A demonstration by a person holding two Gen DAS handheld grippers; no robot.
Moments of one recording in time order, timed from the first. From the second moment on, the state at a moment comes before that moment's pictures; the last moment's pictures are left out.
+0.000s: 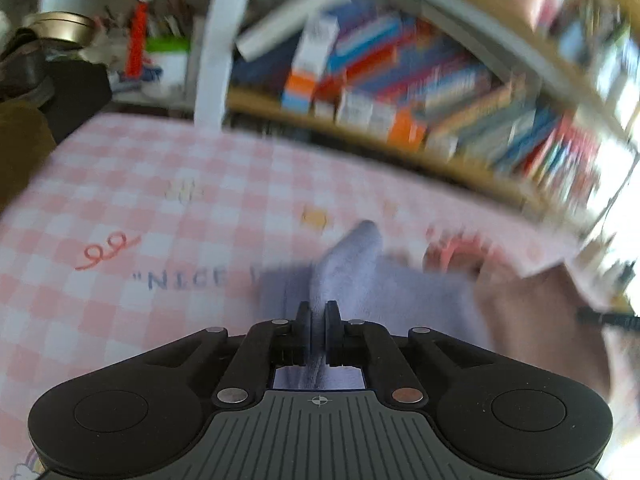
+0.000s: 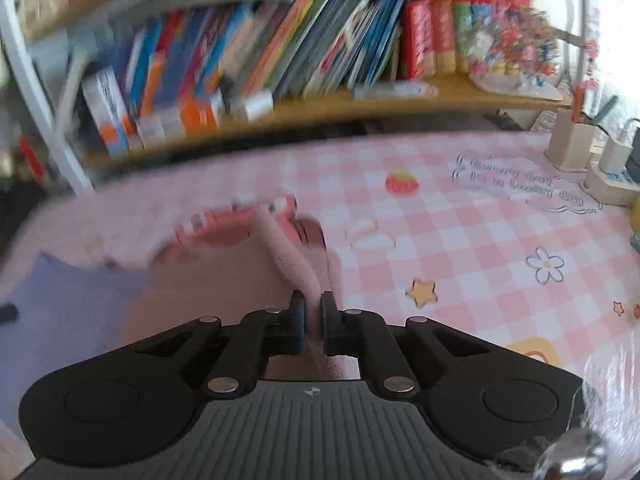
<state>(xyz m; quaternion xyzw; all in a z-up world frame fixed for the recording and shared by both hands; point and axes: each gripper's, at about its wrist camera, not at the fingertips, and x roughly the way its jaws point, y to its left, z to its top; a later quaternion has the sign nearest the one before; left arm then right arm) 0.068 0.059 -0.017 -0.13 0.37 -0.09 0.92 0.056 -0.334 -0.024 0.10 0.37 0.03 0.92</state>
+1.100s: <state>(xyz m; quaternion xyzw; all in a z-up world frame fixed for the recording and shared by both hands) 0.039 0.063 0.008 -0.08 0.35 -0.06 0.93 0.014 -0.319 -0.012 0.03 0.37 0.00 0.93</state>
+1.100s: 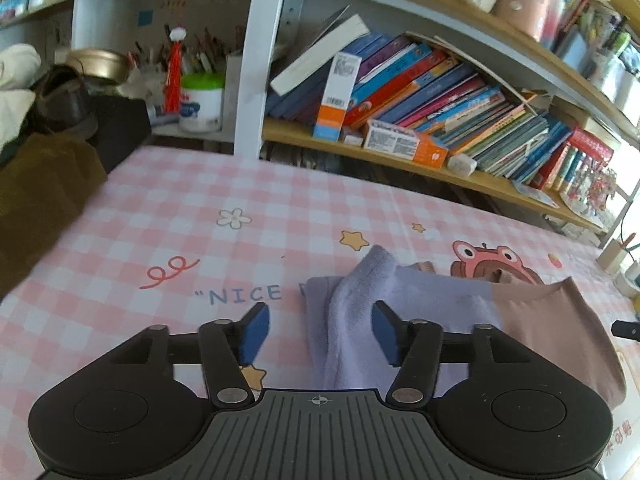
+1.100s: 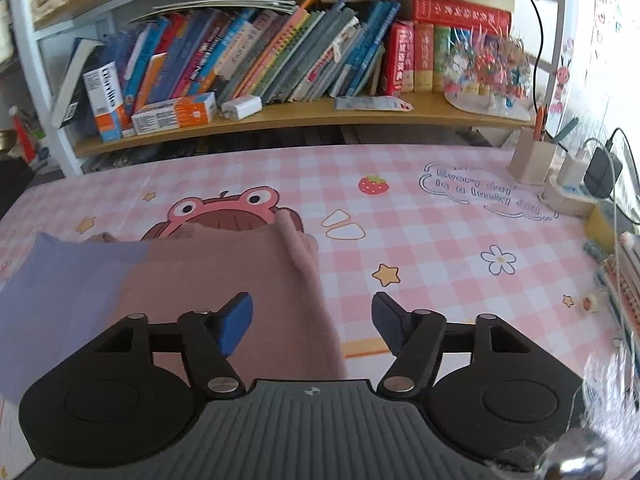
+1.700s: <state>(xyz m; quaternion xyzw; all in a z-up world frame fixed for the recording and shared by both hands) -0.018 0.021 0.021 -0.08 0.34 -0.02 0.94 -0.030 -0.317 -0.015 0.00 0.37 0.05 0.93</state>
